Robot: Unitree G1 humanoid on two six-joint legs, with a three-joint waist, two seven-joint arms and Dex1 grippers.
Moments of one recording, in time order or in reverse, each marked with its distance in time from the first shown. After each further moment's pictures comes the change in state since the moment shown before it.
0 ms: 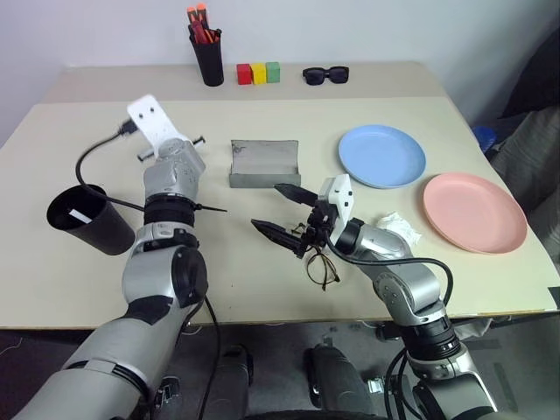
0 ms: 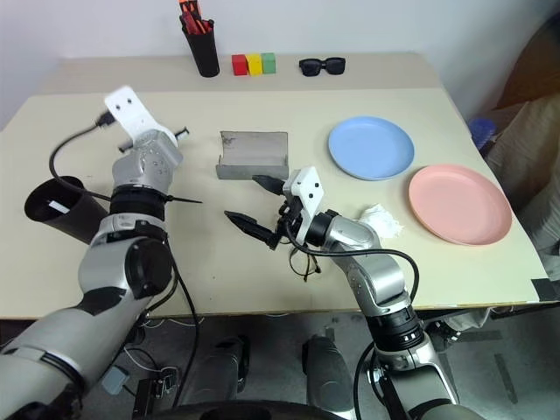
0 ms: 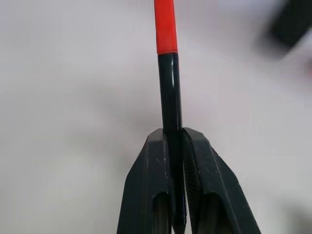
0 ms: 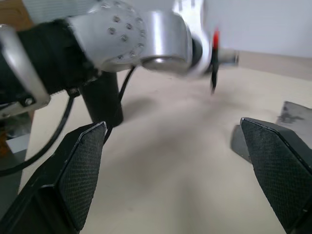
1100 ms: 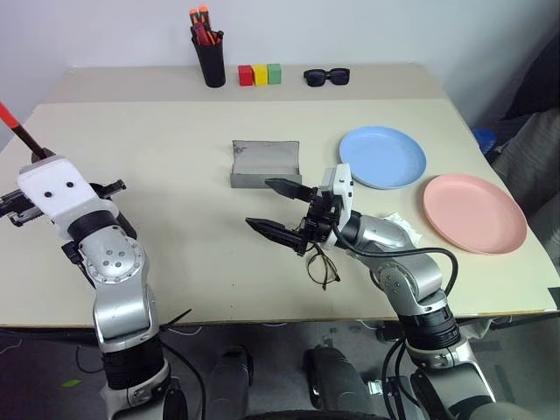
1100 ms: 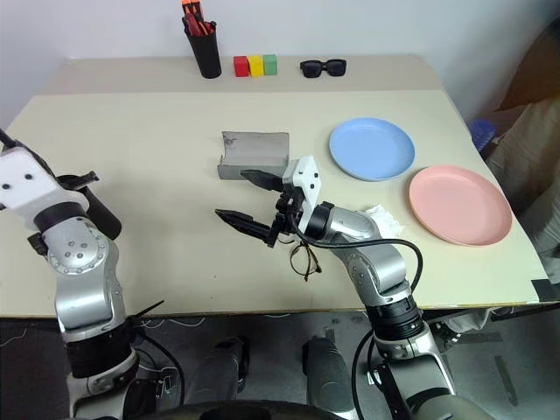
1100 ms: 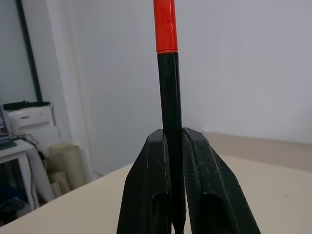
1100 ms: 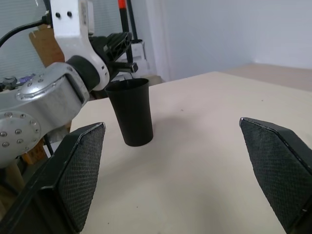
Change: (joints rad) left arm 0.814 -0.067 0.000 -1.098 0.377 0.004 0.051; right arm -0.062 0.000 -0.015 -0.001 0.094 0.052 0.085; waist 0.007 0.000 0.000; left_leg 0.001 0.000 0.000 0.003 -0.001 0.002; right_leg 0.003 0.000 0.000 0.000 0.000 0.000
